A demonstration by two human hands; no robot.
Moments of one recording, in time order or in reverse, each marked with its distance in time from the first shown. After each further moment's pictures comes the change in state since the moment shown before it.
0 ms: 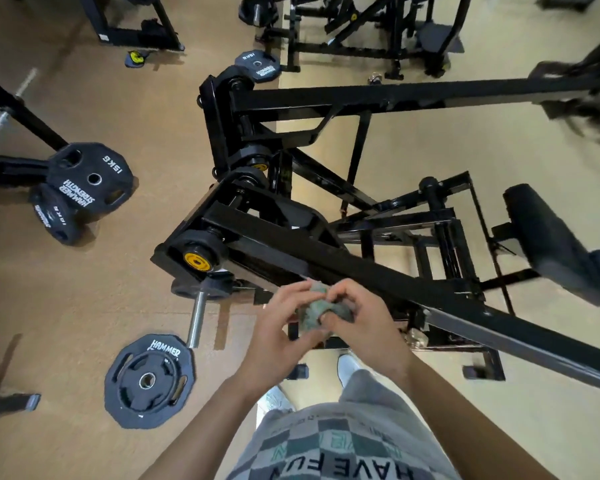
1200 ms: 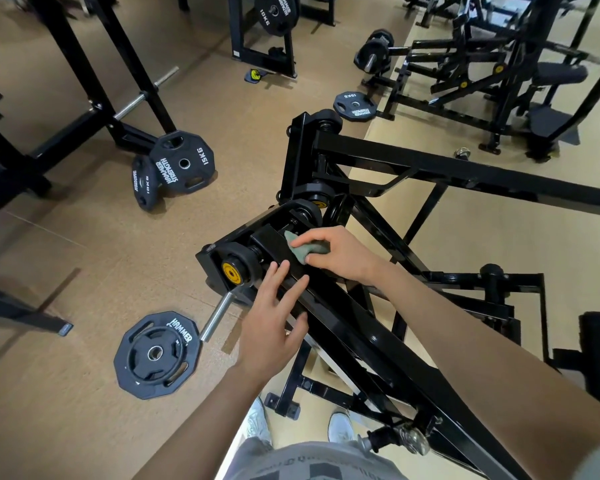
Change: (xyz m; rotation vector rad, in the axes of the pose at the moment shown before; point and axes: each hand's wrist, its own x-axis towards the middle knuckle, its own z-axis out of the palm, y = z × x) left_hand 0.039 -0.019 -0.005 0.699 0.393 -0.076; right_hand 0.217 -0.048 -0.001 -0.318 -0.611 -0.236
